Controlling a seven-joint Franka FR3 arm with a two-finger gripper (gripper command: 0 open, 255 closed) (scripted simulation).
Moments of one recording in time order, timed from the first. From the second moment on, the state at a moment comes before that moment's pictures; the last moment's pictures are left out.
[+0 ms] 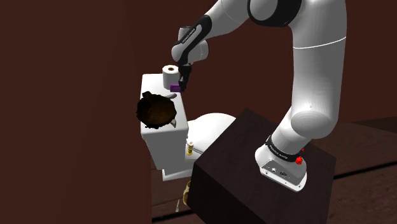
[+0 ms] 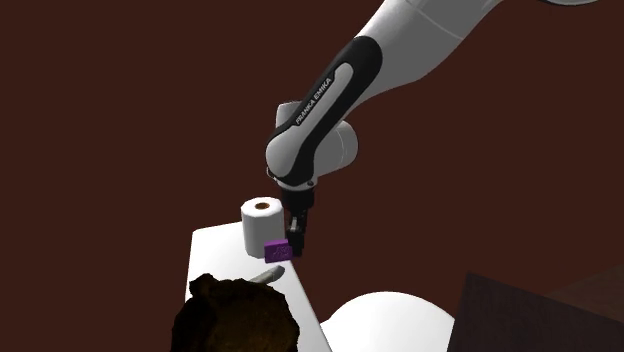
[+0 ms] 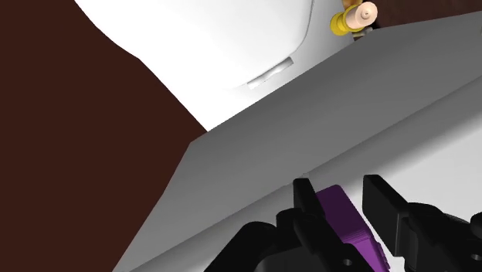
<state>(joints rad) 0.04 0.51 -0.15 -1.98 0.16 2.46 -0.64</state>
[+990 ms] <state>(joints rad) 0.05 0.38 -0.17 -1.97 0.12 2.32 -0.62</state>
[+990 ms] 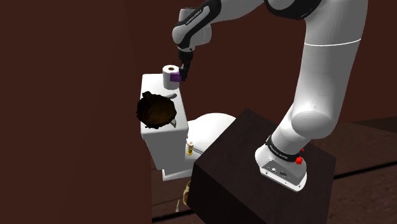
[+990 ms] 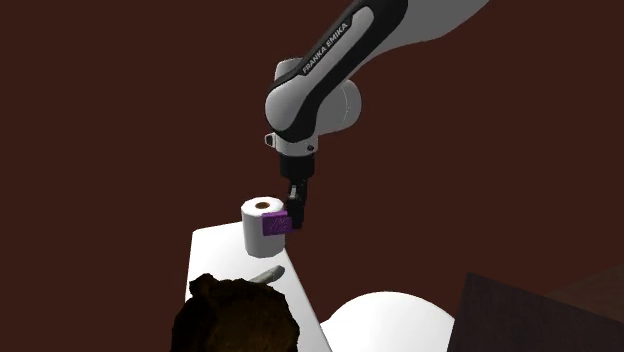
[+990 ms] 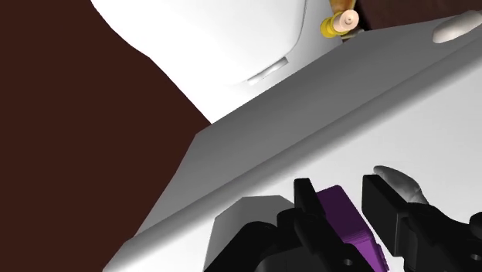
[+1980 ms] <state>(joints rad) 0.06 0.26 -0.18 -1.90 0.09 2.15 -0.59</state>
